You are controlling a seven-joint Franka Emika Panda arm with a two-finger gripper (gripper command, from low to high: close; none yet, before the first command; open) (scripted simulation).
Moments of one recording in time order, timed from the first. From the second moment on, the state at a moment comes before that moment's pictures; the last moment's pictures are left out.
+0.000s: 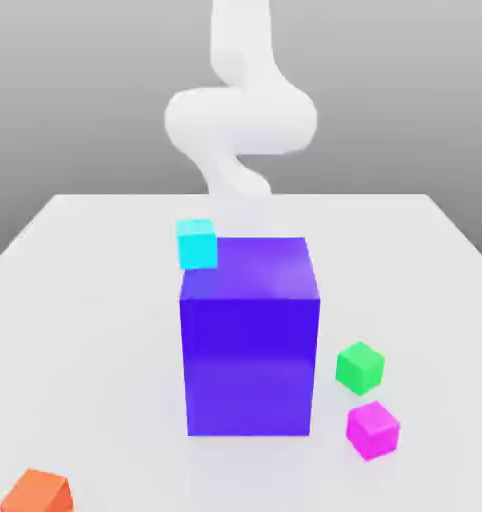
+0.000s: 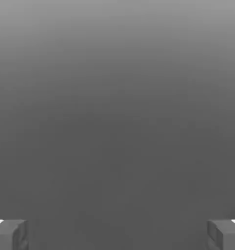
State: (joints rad) arm 0.06 -0.74 -0.03 -2.32 0.02 2.33 0.69
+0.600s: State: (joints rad) arm 0.46 -0.29 -0.22 -2.47 0.17 2.54 -0.12
